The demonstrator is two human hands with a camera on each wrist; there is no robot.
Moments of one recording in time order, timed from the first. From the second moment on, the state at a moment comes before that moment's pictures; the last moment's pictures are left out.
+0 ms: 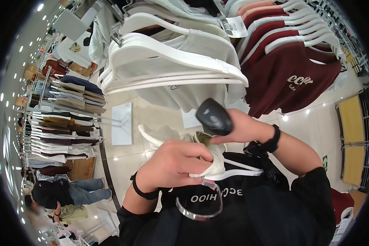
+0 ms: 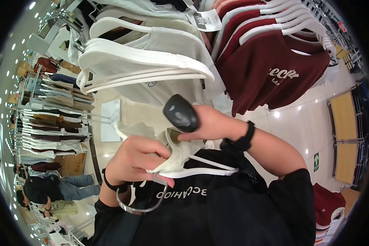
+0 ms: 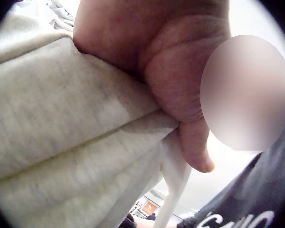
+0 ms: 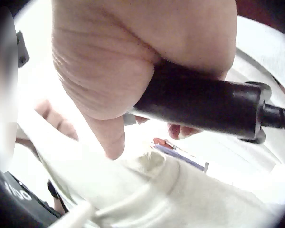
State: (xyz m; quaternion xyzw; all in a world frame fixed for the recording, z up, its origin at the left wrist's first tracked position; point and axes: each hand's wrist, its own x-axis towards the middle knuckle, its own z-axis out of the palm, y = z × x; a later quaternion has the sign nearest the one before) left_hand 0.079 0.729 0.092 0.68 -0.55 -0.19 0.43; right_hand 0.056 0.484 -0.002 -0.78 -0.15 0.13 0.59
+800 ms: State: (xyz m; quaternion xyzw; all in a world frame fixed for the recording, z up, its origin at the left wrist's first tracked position) left_hand 0.075 0.745 0.029 0.83 -0.30 -0.04 0.48; right_hand 0.015 0.449 -0.036 -0.76 0.13 0.07 0.63
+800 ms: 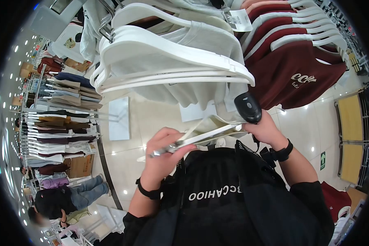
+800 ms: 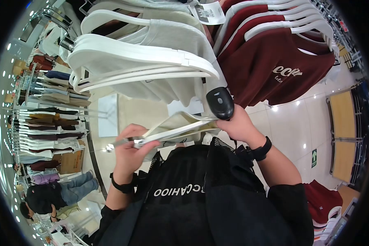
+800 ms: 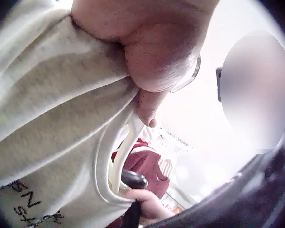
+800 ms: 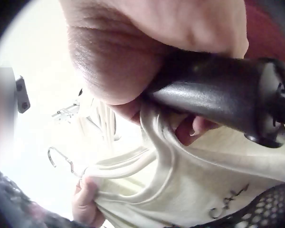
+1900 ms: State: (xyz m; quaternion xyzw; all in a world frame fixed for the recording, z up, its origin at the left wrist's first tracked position) left_hand 0.097 0.759 0.073 0.85 -0.37 0.02 0.38; right_hand -0.002 0.412 0.070 -0.89 -0.18 -0.12 0.39
